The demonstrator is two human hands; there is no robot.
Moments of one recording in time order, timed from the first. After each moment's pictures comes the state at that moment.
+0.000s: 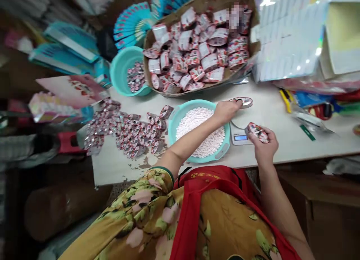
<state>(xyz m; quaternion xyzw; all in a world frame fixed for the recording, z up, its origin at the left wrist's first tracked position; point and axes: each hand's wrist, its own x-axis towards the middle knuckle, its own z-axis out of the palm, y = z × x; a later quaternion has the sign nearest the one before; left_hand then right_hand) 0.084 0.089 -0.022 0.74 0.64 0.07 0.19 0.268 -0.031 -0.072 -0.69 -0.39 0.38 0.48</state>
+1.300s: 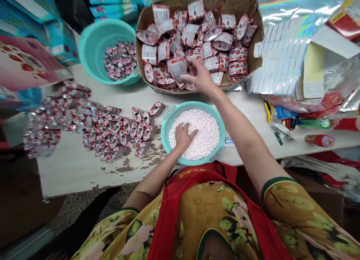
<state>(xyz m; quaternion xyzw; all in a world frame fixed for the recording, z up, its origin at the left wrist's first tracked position) -0.046 -0.061 -0.086 0.54 0.80 0.13 0.24 0.012 0.207 -0.011 -0.39 -0.79 0.41 0.25</state>
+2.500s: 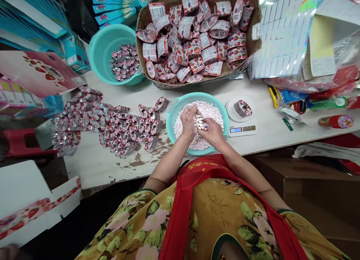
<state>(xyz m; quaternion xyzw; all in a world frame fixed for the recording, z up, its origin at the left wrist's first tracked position) -0.014 -0.018 0.005 0.14 0.55 0.64 0.52 0.098 -0.034 -0.001 -0.57 -0.67 0.44 0.19</state>
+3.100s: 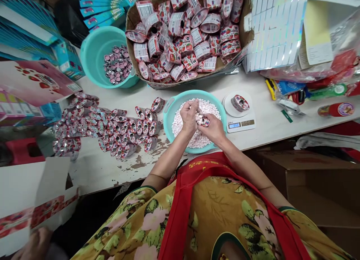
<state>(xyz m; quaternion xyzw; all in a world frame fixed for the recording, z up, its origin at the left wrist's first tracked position) -0.003 -0.008 0.009 0.19 0.57 0.62 0.51 0.105 -0.033 0.000 -0.59 -0.64 0.44 0.22</state>
